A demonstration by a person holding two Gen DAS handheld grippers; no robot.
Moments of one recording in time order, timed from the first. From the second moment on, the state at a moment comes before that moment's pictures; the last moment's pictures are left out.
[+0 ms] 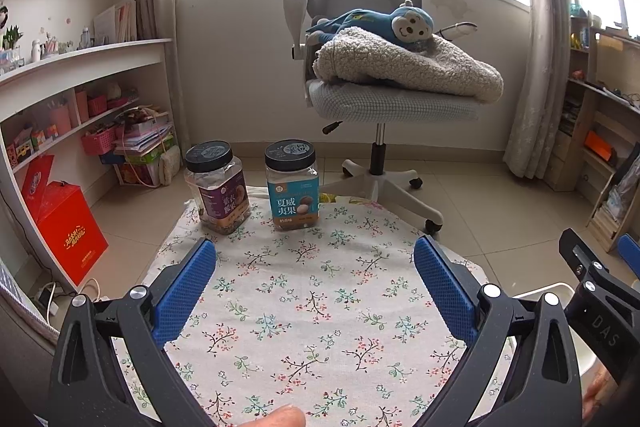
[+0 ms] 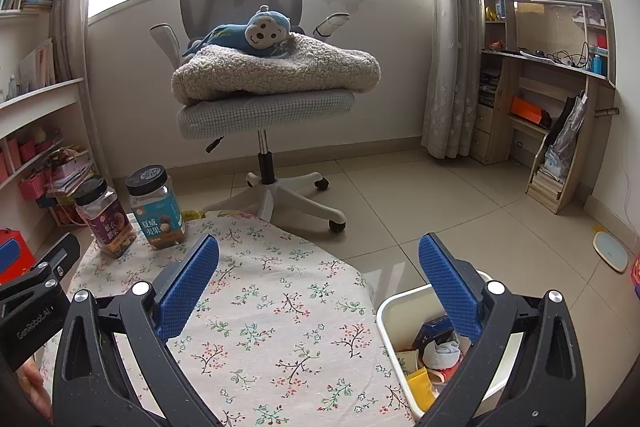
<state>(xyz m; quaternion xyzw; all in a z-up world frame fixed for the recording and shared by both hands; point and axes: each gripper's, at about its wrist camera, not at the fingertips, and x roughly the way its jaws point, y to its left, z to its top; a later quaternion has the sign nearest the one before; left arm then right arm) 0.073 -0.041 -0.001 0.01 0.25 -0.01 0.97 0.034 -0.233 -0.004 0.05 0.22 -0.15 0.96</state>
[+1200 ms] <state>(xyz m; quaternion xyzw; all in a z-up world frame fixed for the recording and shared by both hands) 0.071 -0.051 -0.003 0.02 0.23 -0.02 0.97 0.034 -0.240 -0.003 0.05 0.22 -0.15 0.96</state>
